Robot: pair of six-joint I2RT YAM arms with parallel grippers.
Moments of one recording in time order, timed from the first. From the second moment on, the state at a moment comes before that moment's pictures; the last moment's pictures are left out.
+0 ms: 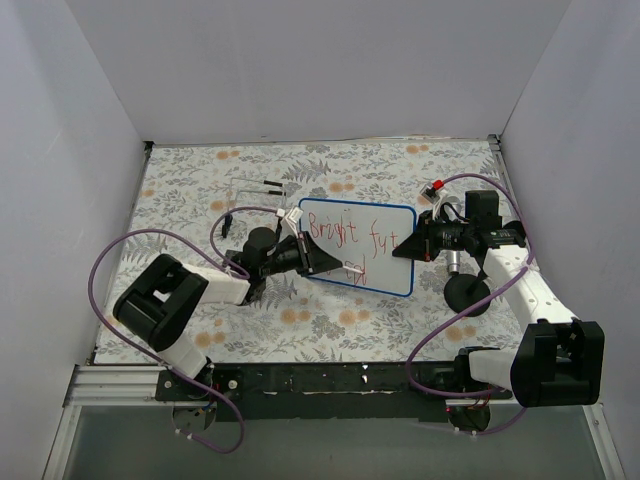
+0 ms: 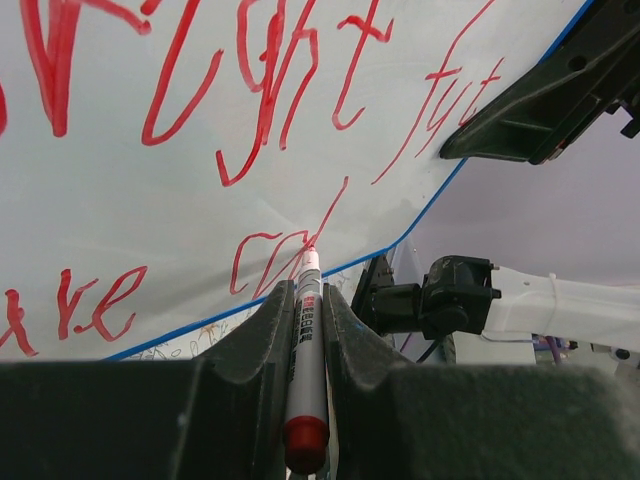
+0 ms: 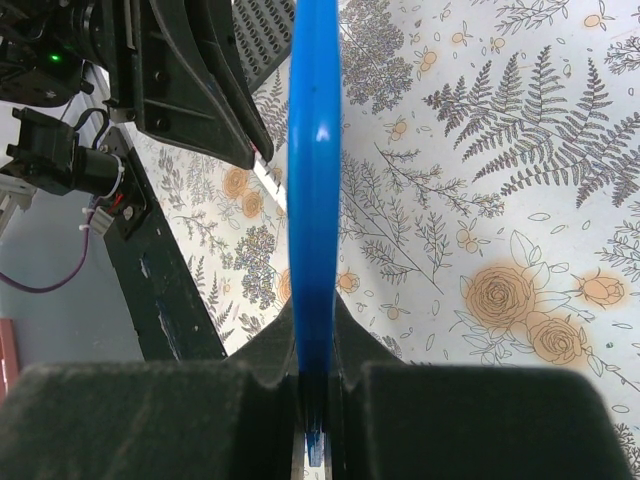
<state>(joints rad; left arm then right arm) -0.60 1.60 0.55 0.89 0.58 -0.98 0.09 1.22 0.83 -0.43 -1.03 -0.07</state>
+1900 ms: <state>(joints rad) -0.60 1.60 0.63 0.86 0.58 -0.99 0.09 1.21 0.83 -0.43 -1.03 -0.07</state>
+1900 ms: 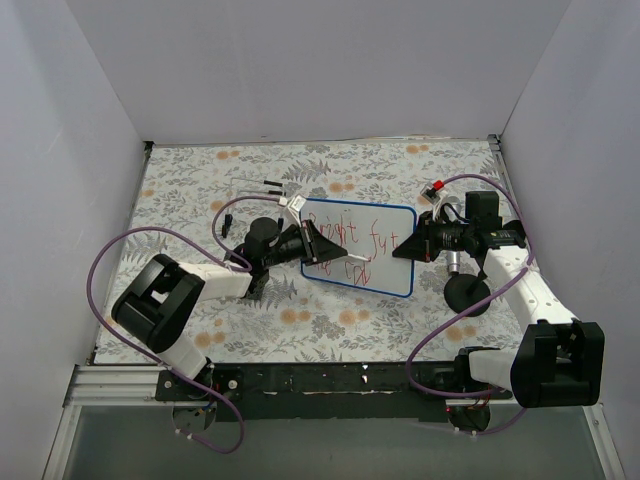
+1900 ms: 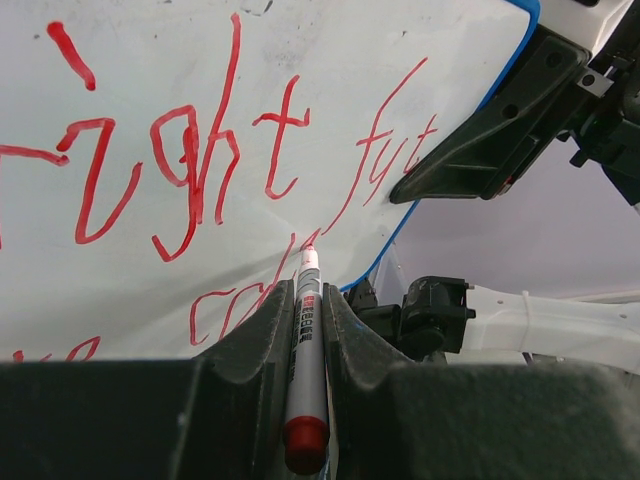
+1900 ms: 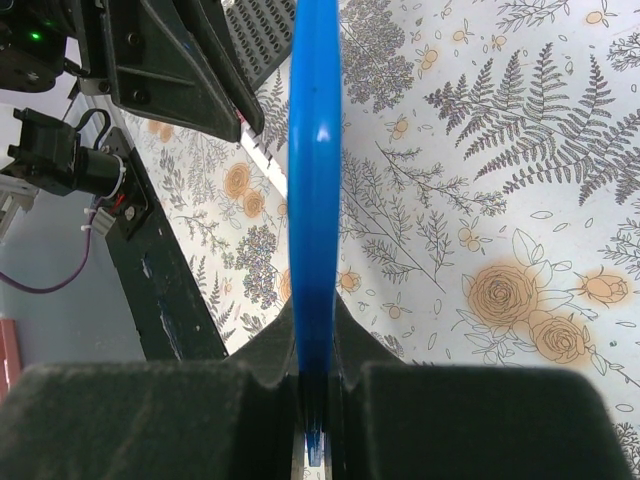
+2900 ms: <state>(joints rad) -0.66 1.68 0.64 0.81 0.65 -0.98 0.08 1.21 0.83 -0.43 -1.03 -0.07</state>
